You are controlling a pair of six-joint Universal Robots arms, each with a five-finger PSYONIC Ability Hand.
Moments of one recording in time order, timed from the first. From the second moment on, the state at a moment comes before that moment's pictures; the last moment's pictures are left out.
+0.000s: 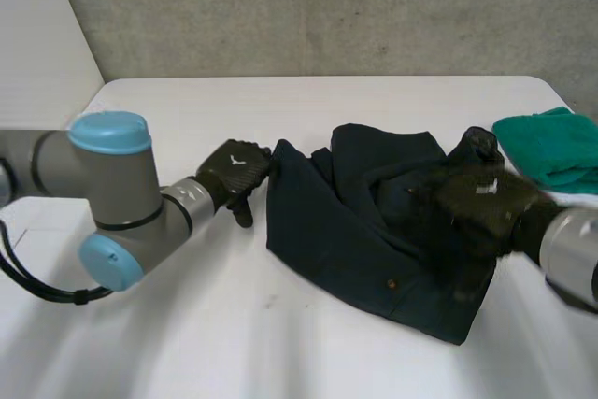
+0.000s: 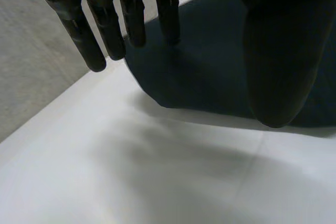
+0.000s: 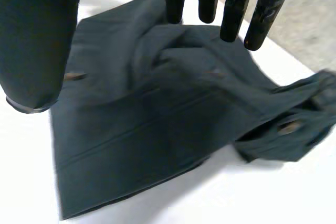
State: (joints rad) left arm 4.28 -2.29 -1.25 3.22 -1.25 3.56; right arm 1.84 -1.54 1.68 0.42 1.26 2.65; left_hand 0.41 0.40 0.40 0.39 0.21; right_hand 0.20 0.22 0.24 0.24 0.07
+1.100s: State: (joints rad) left arm 4.14 -1.57 -1.30 3.33 -1.54 3.49; right arm 1.95 -1.57 1.16 0.32 1.42 2.66; left_hand 1.13 1.20 1.19 1.20 0.95; right_hand 0.96 1.17 1.17 1.19 0.98
